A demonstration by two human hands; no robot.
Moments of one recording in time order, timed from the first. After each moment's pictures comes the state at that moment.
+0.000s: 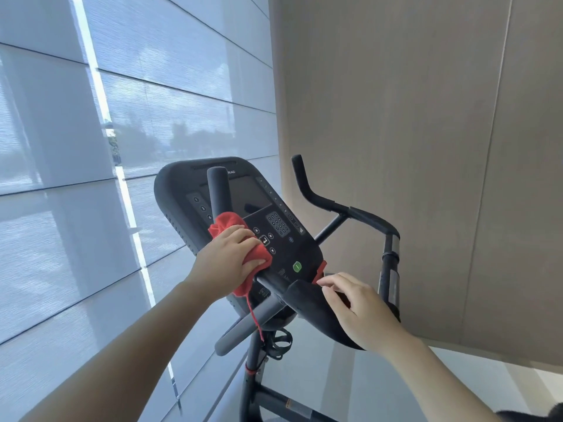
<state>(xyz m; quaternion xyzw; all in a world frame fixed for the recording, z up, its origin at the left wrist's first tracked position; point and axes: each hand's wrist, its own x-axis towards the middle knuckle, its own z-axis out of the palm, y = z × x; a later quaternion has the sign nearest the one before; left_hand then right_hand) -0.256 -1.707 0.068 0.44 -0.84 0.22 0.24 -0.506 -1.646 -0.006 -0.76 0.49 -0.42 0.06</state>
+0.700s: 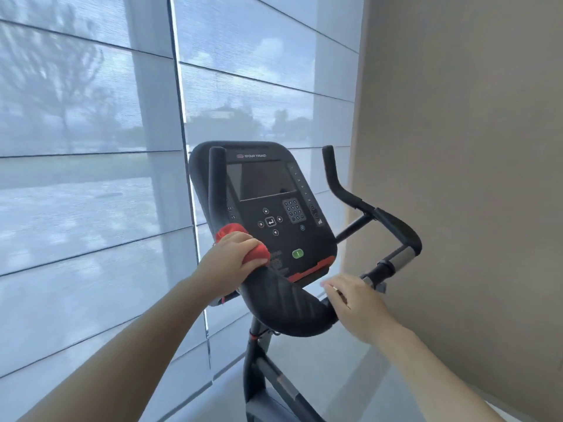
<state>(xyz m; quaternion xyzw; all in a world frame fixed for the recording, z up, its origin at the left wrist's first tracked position) -0.377 -1.637 0.040 0.61 -0.74 0.10 0.28 -0.631 -1.694 -0.021 -0.86 0.40 -0.31 0.09</state>
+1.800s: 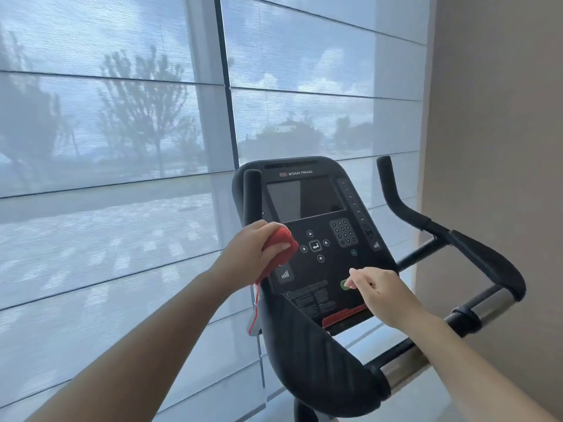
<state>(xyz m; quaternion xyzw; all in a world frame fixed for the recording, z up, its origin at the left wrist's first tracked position) -0.361 -1.673 0.095 0.64 -0.68 0.12 0.34 -0.582 -1.812 0.006 -0.85 0.32 -0.35 0.22</state>
